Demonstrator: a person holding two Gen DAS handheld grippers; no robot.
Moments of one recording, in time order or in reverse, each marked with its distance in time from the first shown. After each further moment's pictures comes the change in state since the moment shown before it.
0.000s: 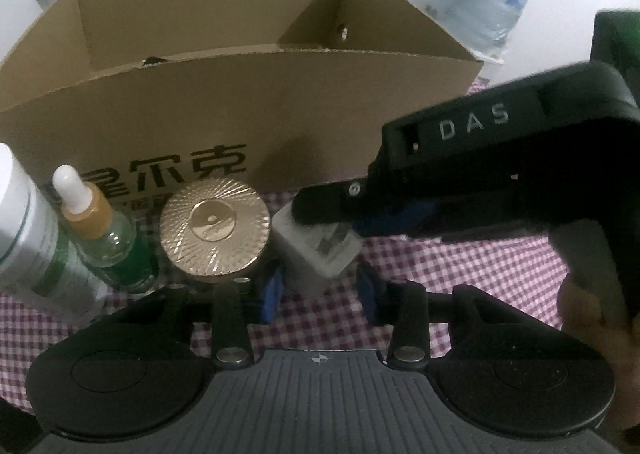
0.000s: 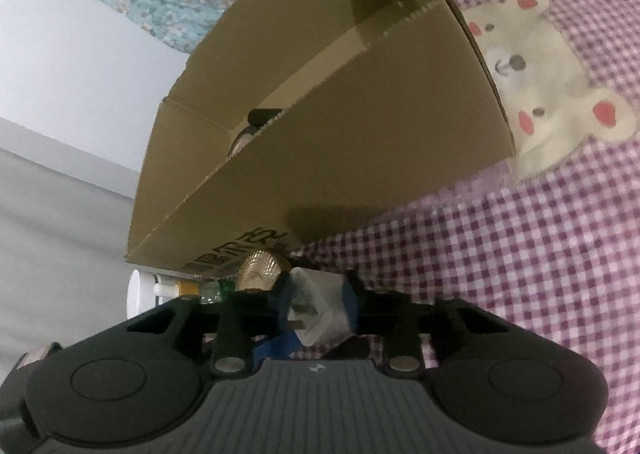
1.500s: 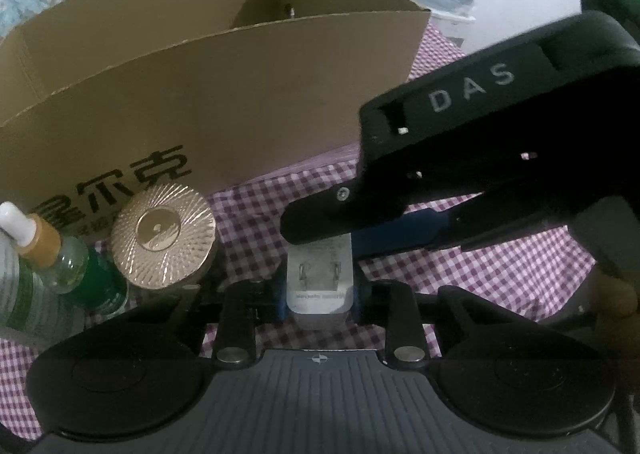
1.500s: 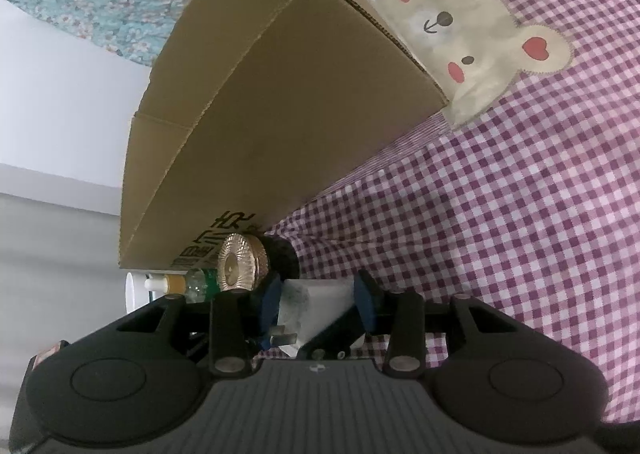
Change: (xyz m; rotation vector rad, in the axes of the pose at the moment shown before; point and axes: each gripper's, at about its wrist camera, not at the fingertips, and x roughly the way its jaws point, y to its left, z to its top) left arm 0.036 -0.042 -0.006 0.162 0.044 0.013; right arm -0.016 -0.022 -0.012 0.140 0.031 -0.024
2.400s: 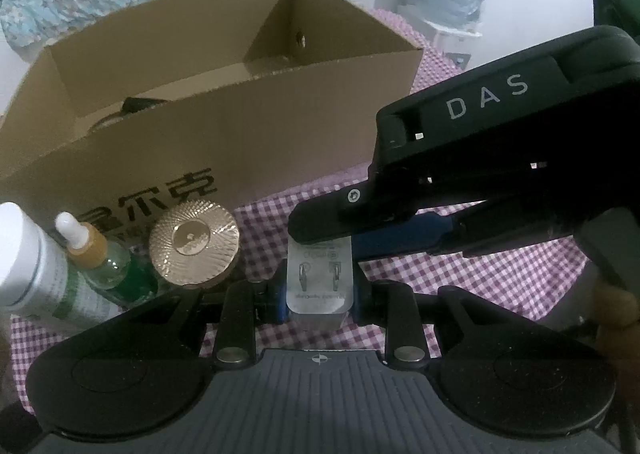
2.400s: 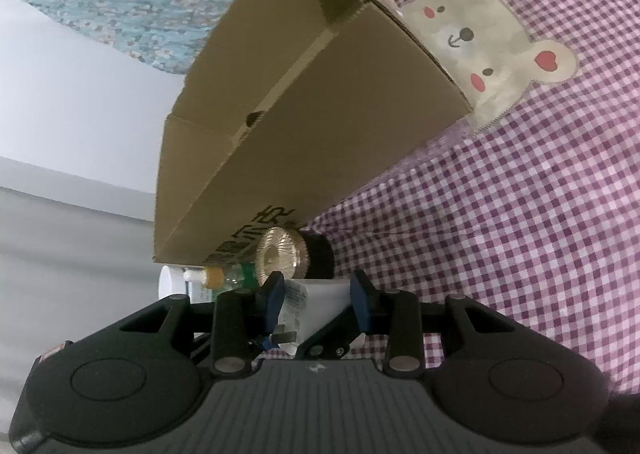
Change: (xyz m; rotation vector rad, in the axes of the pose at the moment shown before) left arm -0.040 -0.002 -0.007 -0.004 -0.052 0.041; right arm -0.023 0.017 -0.016 -0.012 -0.037 0.048
